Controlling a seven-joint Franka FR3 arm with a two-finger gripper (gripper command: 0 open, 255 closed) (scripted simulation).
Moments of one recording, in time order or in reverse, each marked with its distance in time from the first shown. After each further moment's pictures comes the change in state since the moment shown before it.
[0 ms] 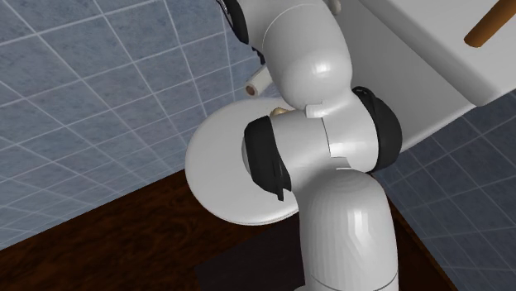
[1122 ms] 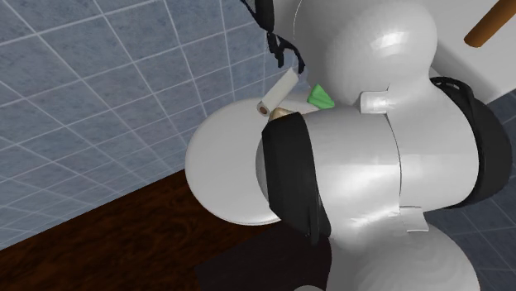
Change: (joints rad) arm -0.024 -0.344 -0.024 -0.480 -0.016 0.154 -0.063
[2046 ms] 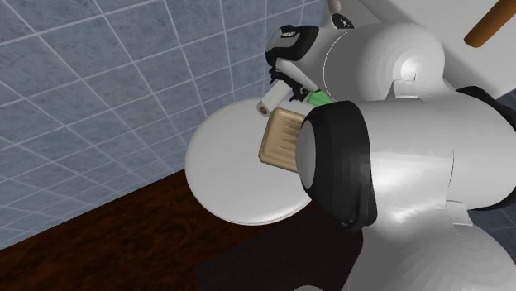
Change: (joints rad) arm -0.245 0.010 0.196 -0.508 0.542 0.860 -0.466
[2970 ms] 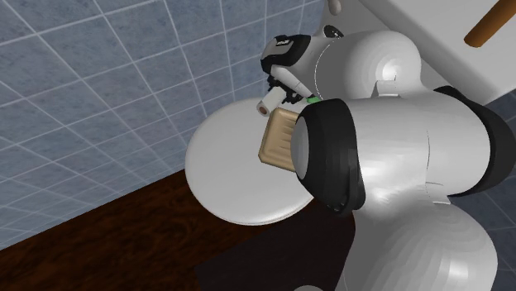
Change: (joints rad) arm 0.003 0.077 0.021 0.030 0.026 0.059 -0.022
